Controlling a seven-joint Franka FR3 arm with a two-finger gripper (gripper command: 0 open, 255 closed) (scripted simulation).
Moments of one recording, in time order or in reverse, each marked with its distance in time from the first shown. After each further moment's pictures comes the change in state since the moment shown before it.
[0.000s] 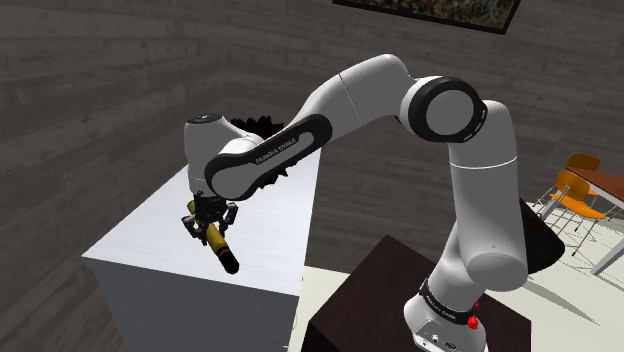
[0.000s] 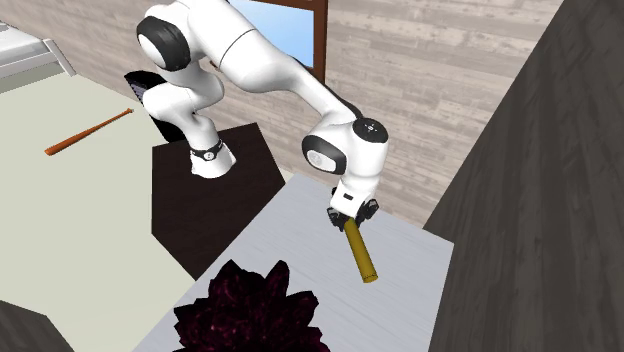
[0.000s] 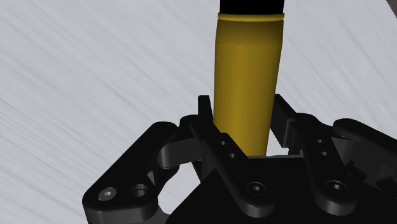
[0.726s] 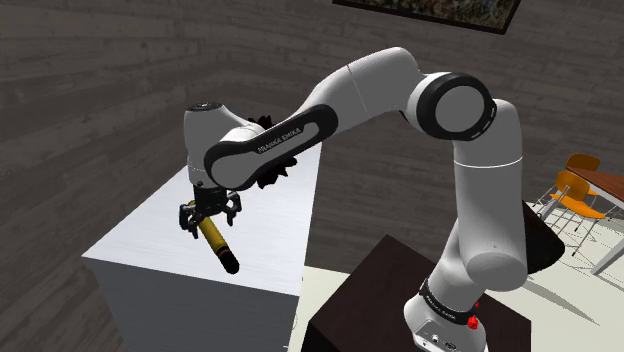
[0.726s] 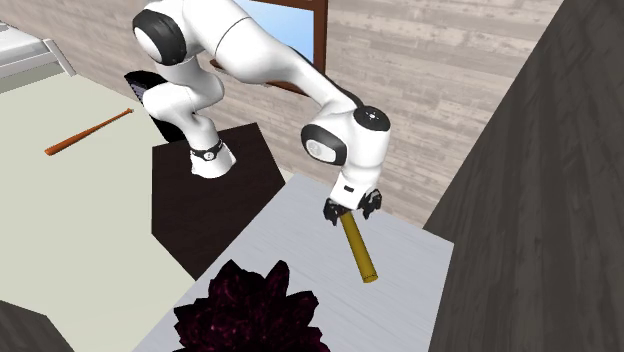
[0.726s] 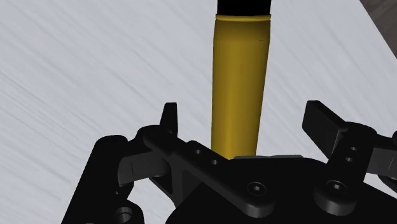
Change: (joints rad) arm -0.007 -0.041 0.009 0.007 0.016 -0.047 -0.010
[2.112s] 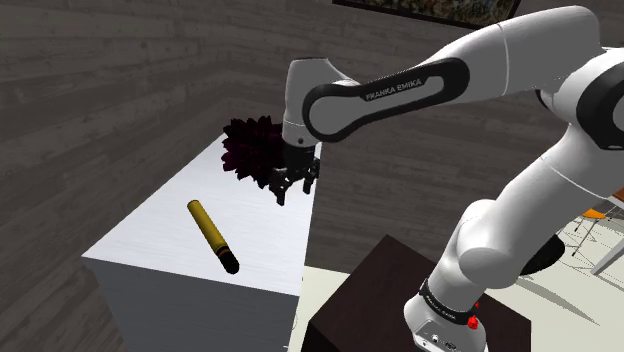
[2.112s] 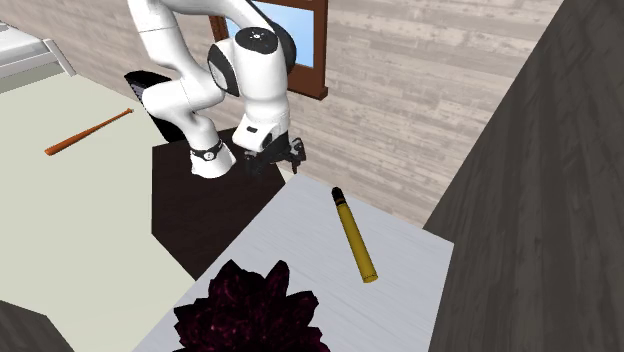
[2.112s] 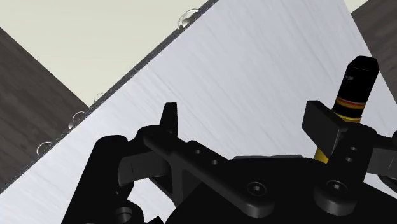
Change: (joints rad) arm -0.142 -0.701 -0.063 -0.546 0.267 -0.149 -0.430
